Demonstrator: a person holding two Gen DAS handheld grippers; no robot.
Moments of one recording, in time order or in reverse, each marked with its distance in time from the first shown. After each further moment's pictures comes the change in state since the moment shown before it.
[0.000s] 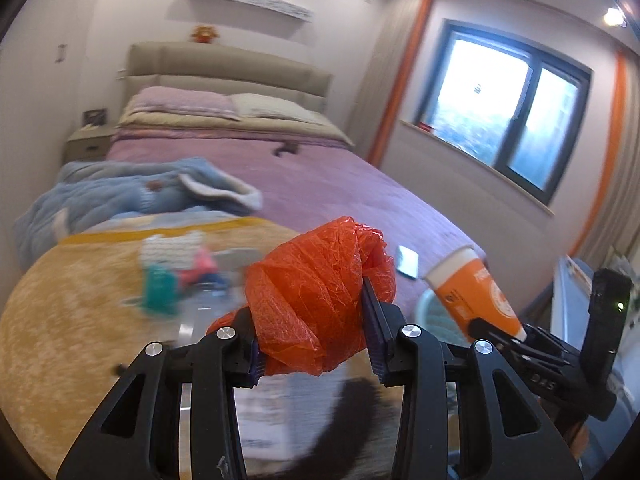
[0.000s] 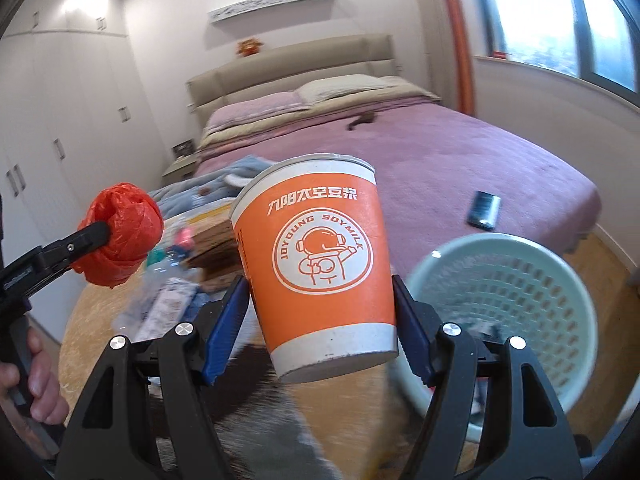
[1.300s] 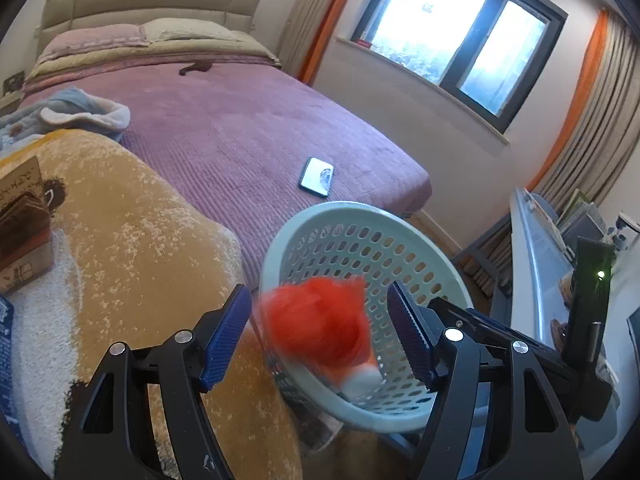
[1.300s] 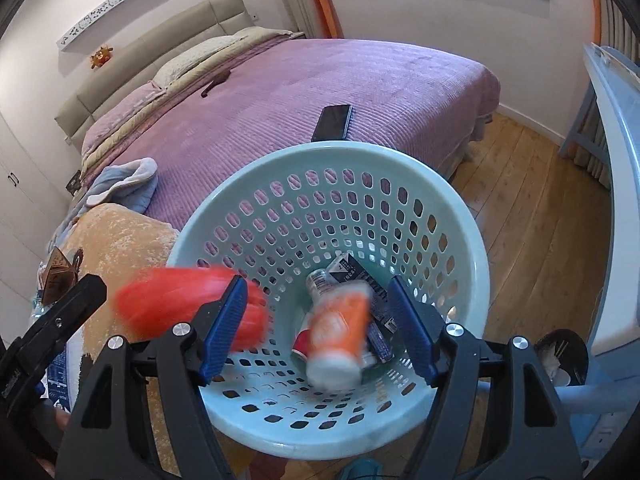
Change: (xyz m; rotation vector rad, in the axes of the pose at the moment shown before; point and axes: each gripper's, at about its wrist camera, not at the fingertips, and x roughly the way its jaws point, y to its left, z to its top) left arm 0.155 -0.135 -0.071 0.041 0.274 -0.213; right arm 0.027 -0.182 -0.035 0.357 0.180 -0.281
